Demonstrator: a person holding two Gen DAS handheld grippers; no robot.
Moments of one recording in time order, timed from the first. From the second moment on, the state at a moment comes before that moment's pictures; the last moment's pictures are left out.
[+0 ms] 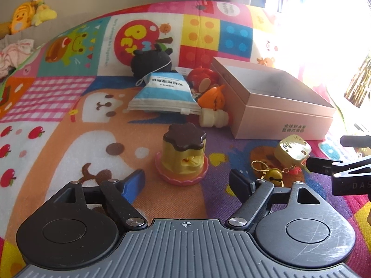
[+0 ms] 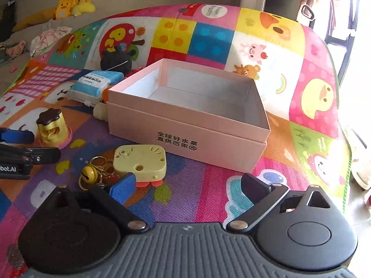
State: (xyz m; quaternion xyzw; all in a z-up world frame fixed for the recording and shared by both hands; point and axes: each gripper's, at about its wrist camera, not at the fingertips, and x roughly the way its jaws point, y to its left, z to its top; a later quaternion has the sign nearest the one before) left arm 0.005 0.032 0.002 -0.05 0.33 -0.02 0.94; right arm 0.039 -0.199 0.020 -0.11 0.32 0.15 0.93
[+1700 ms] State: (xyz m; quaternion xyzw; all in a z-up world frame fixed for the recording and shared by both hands) left arm 0.172 -0.117 0.043 -0.01 0.38 -0.19 0.91; right arm -0.002 -0.314 0.138 -0.04 0.20 0.16 0.97
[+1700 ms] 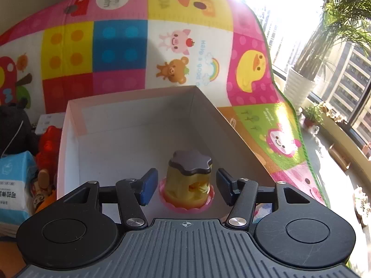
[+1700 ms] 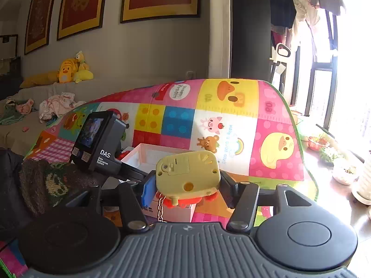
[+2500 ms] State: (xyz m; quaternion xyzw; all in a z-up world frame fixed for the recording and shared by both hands) left arm 0.026 0.065 0.021 -0.06 0.25 -0.01 0.97; right arm 0.263 -0.198 0.050 -0.02 0.42 0.07 0.90
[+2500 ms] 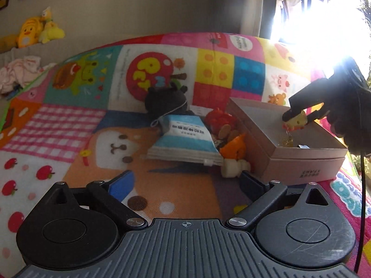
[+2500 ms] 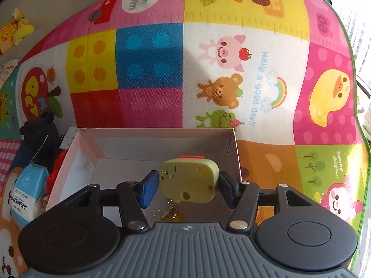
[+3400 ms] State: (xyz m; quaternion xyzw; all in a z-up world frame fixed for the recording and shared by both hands) left arm 0.024 0.075 0.011 -0.10 0.25 -0.01 0.96; right arm 0.288 -0.011 0.043 -0.19 0.41 0.14 0.88
